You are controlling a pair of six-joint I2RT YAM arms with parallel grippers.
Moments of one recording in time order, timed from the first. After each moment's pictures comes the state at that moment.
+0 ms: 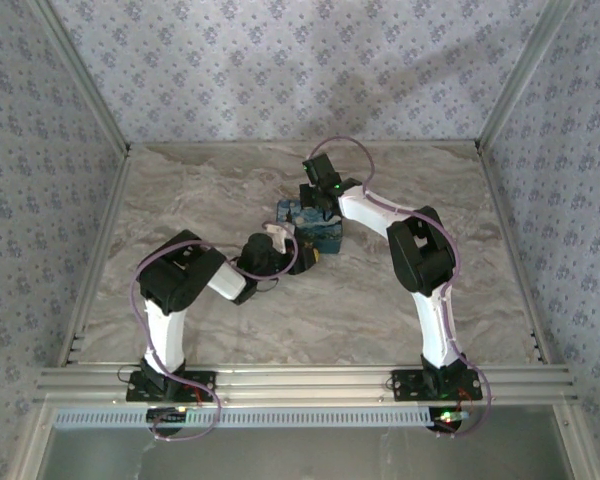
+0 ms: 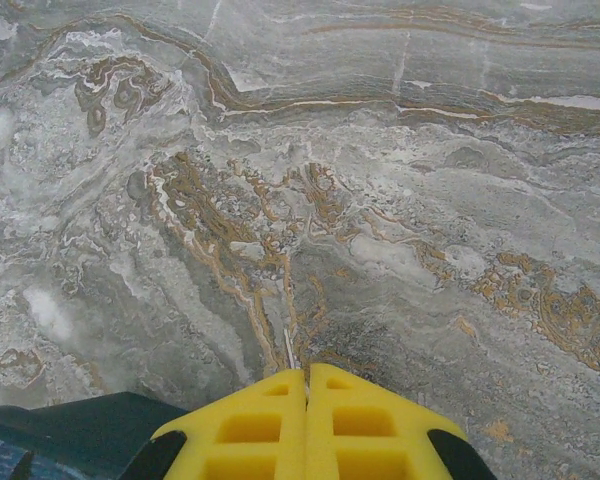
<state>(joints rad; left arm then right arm) -0.68 1.99 0.66 0.98 0.35 -0.79 0.56 2.14 1.65 -0.32 0.14 0.31</state>
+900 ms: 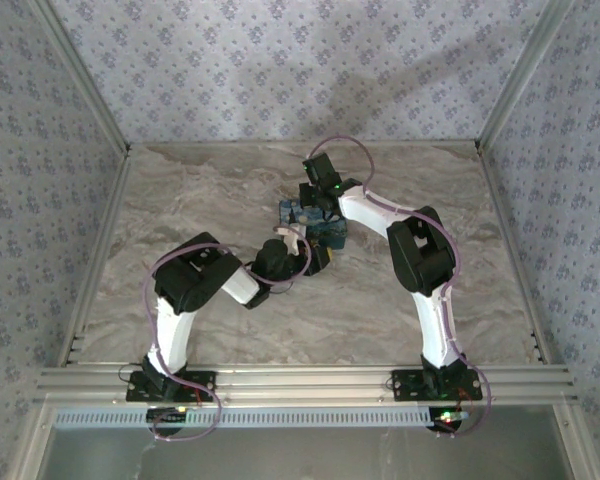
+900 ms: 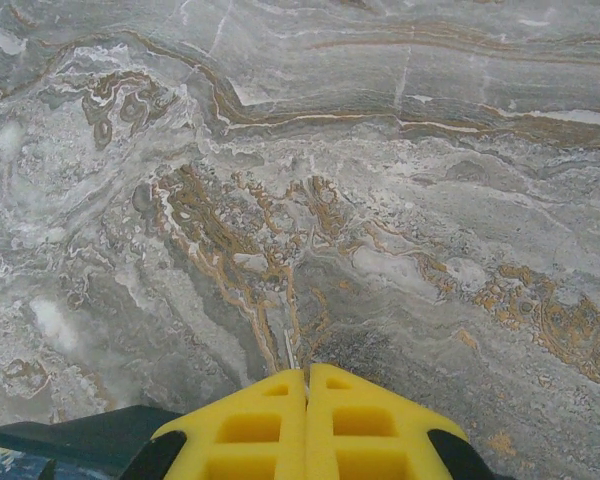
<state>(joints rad) -0.78 2.07 0.72 1.08 0.19 -0.82 0.56 2.14 1.65 -0.30 0.15 0.31</state>
